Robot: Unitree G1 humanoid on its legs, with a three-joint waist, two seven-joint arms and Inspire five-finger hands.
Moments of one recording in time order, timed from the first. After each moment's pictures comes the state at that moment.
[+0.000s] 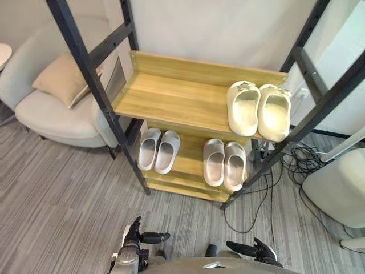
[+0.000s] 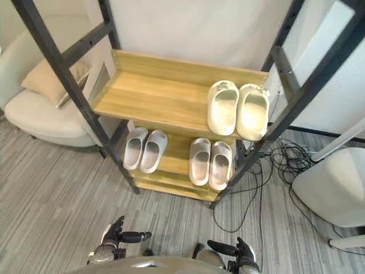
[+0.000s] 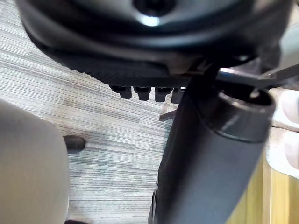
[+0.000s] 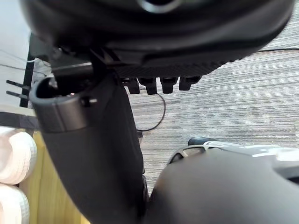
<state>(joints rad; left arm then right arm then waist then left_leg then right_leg) 0.13 0.13 -0.06 0.89 -0.07 -0.05 0.17 0.11 -0.11 -0.02 1.05 0.20 -0.04 -0.10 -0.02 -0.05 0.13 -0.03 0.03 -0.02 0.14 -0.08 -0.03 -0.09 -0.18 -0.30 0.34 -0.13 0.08</state>
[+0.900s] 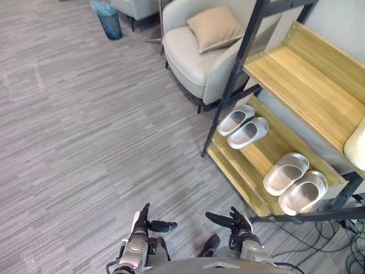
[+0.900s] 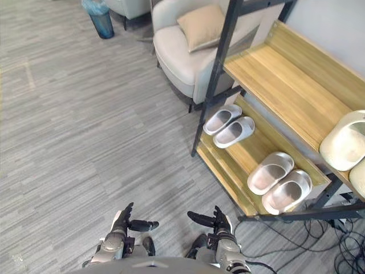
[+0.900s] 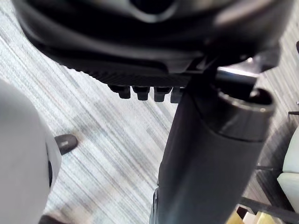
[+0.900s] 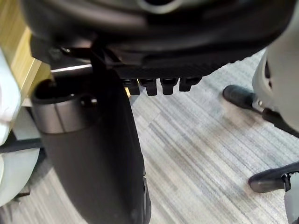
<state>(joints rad) 0.07 0.08 -0.09 0.92 0.00 -0.08 0.19 0.02 0.01 -0.02 0.96 0.17 -0.09 -0.08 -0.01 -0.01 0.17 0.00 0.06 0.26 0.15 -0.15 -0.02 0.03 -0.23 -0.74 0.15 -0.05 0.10</state>
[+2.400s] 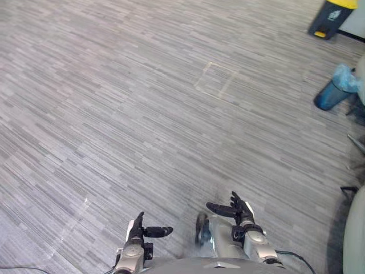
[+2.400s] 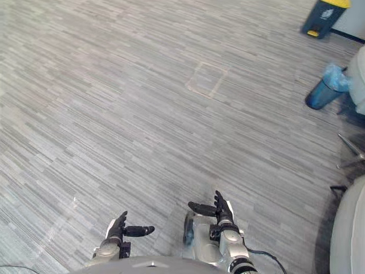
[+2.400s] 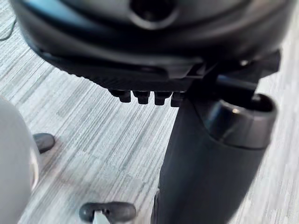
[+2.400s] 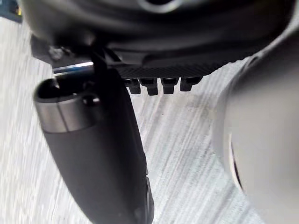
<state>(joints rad) 0.03 0.05 -0.04 1.00 -0.01 -0.08 0.15 -0.02 -0.05 0.01 0.89 0.14 -0.10 -0.09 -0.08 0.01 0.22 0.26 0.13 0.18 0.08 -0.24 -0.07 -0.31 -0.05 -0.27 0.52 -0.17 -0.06</state>
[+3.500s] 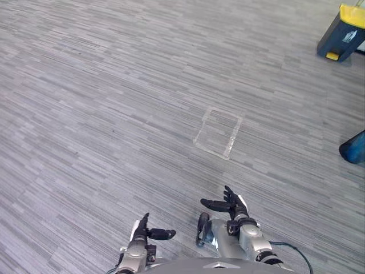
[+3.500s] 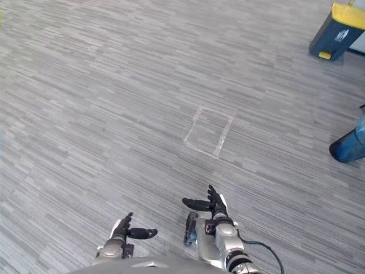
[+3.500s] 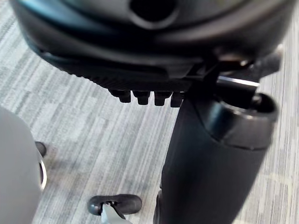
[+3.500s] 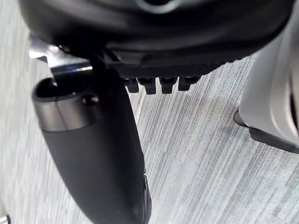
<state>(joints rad) 0.03 0.04 -0.07 1.01 0.03 -0.08 0.14 -0.05 -0.03 0.03 0.90 0.12 -0.08 -0.08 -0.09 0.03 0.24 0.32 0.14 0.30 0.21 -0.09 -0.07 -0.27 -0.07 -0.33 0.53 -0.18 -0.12</state>
